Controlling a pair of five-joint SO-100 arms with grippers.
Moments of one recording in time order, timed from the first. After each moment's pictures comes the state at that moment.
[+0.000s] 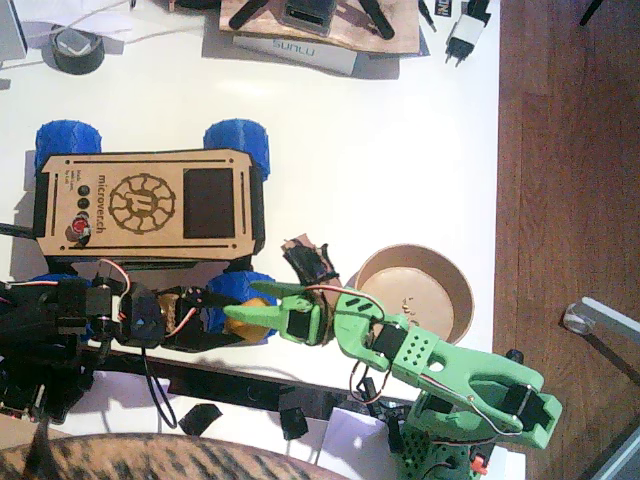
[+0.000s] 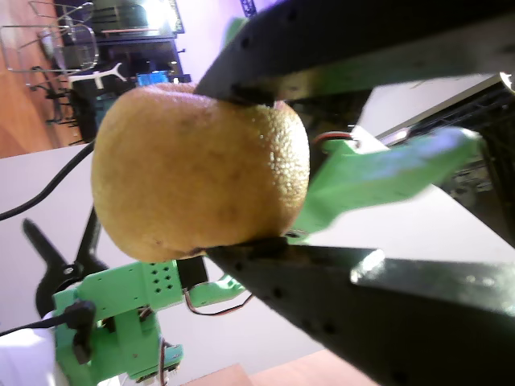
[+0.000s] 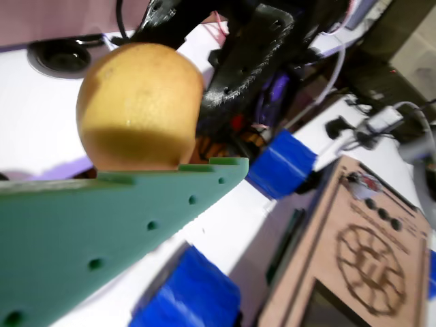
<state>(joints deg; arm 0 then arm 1) 73.9 143.3 148.7 18.2 -85.6 -75.1 132.1 142.0 3.4 -51.4</state>
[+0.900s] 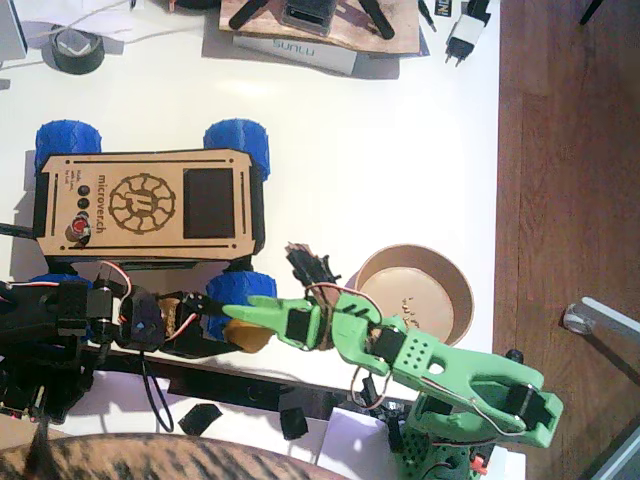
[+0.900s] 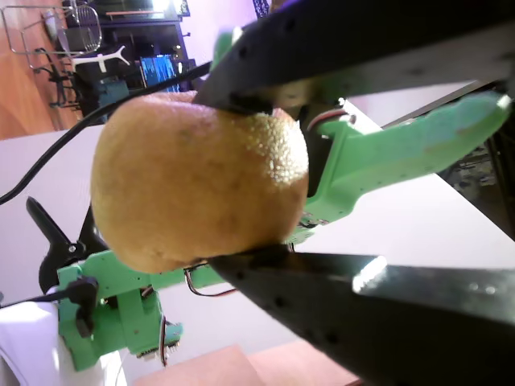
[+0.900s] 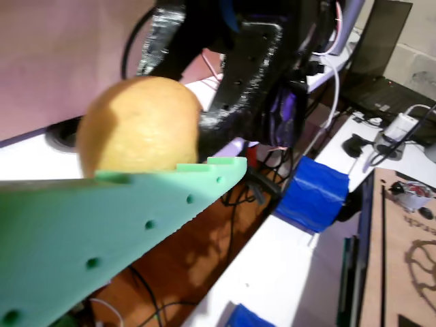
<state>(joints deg) 74.6 143.2 148.9 18.3 -85.6 -77.7 133.9 142.6 9.2 -34.2</state>
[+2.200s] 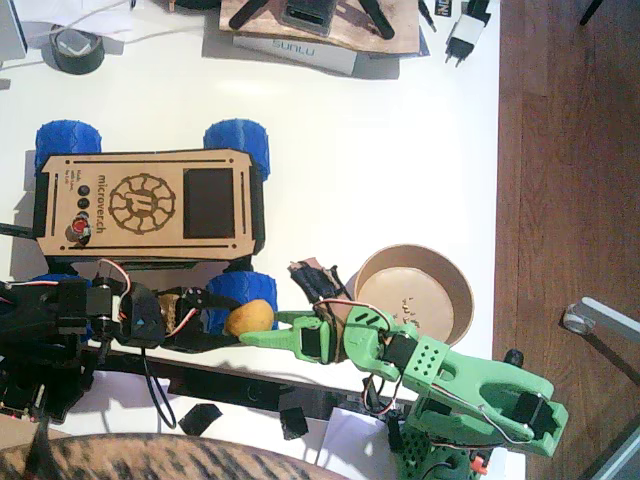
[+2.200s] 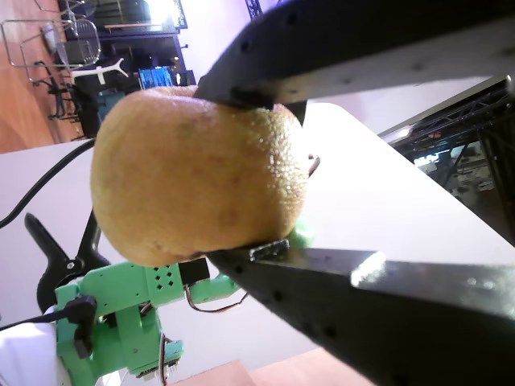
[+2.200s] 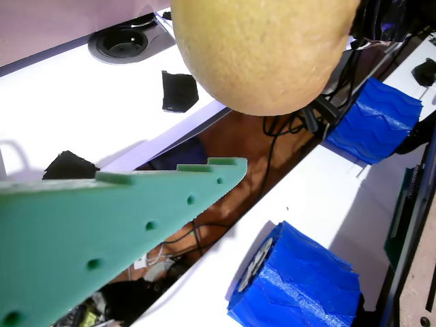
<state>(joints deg) 73.9 143.3 148.8 18.2 -85.6 -75.8 140.0 149.5 19.2 -48.3</state>
